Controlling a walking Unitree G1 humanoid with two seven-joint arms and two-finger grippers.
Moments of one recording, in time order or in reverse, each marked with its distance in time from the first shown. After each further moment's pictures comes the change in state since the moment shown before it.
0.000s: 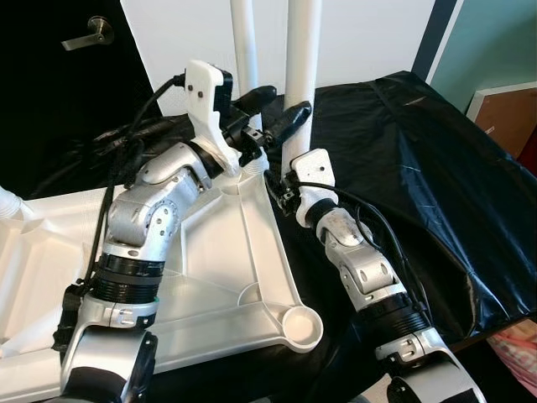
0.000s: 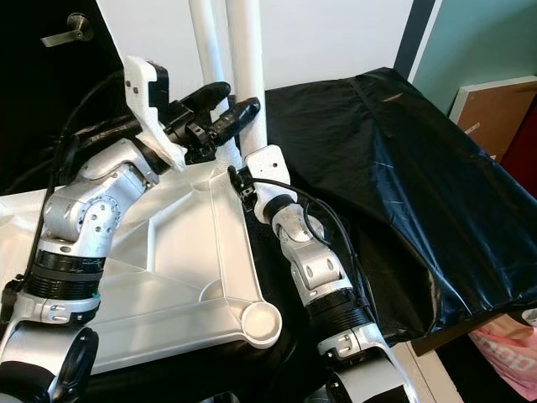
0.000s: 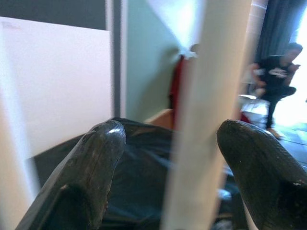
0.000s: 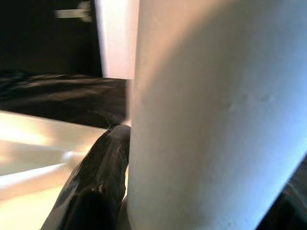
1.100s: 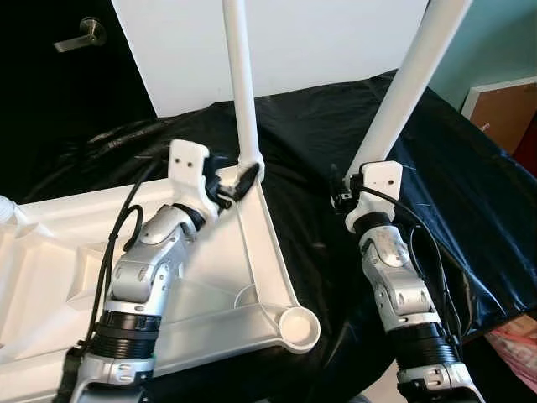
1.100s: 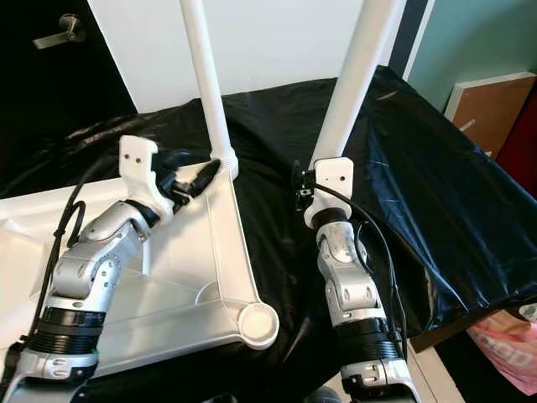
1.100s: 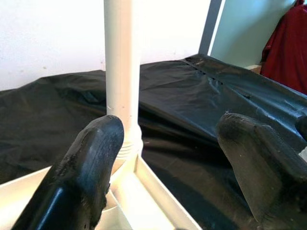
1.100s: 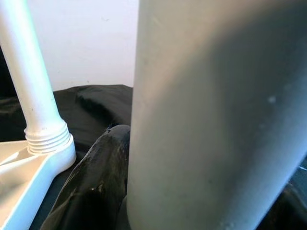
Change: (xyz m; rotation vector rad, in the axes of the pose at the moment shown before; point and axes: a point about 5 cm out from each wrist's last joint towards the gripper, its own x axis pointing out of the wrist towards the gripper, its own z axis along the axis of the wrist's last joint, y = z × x) left arm -0.037 -0.003 -0.074 -0.064 0.153 0.413; right arm -0.043 -0.047 -0.009 0.013 -0.075 -0.266
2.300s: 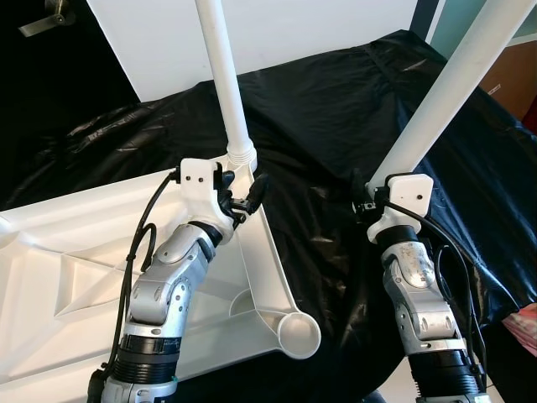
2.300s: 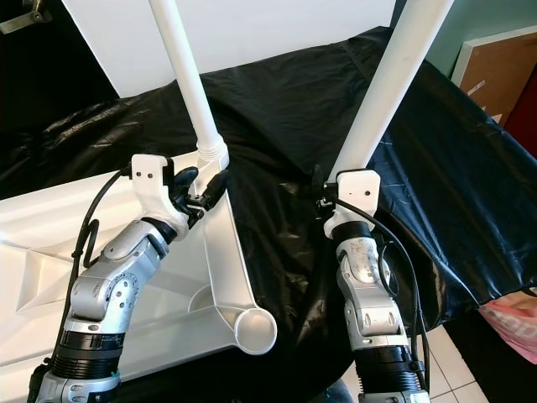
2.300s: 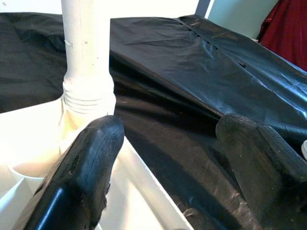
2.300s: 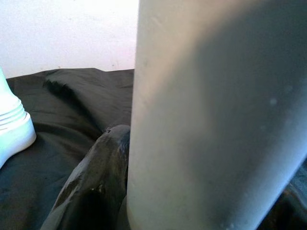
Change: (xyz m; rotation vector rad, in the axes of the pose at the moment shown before) left arm -0.011 -0.019 -0.011 -0.079 0.035 -0.006; right arm -0.023 -0.018 0.008 -0.052 -0.058 -0.028
